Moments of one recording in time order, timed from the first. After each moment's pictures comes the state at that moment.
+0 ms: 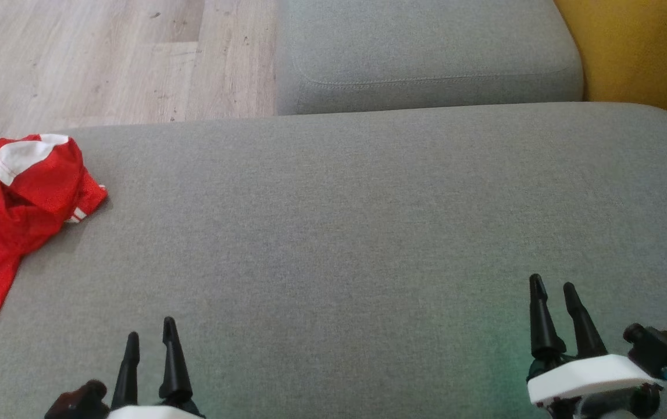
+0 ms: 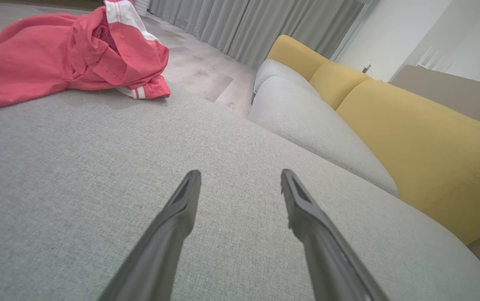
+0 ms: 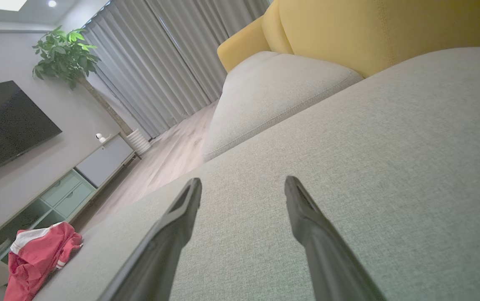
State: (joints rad) left arm 0.13 0.05 -0.11 0.19 -0.57 -0.02 -0.15; right arm 0.08 -0.04 0.06 0.24 0.55 0.12 -0.15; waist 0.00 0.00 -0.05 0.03
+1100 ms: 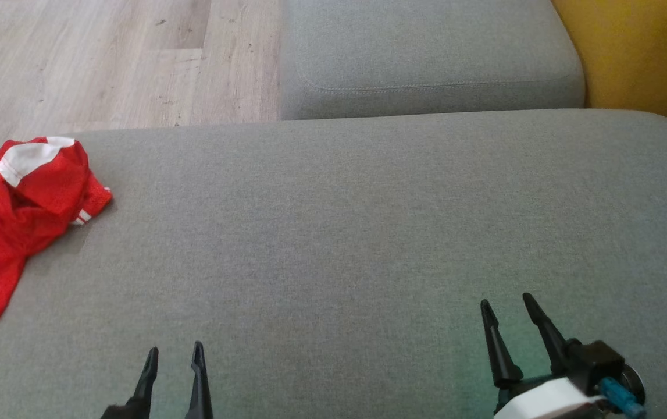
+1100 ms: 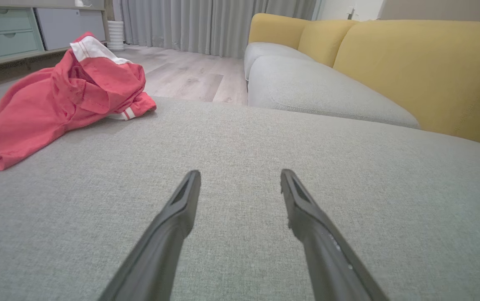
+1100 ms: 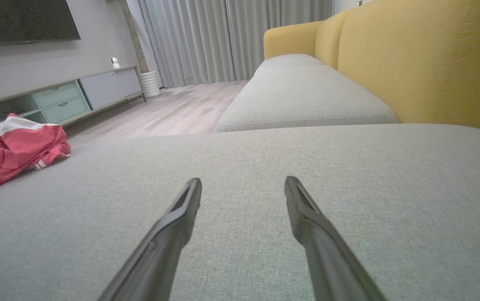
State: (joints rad) left arm 0.19 0.06 -0.16 0.19 -0.26 0.04 -0.17; right arm 0.10 -0.04 0.14 0.28 0.14 0.12 -0.23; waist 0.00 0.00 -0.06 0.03
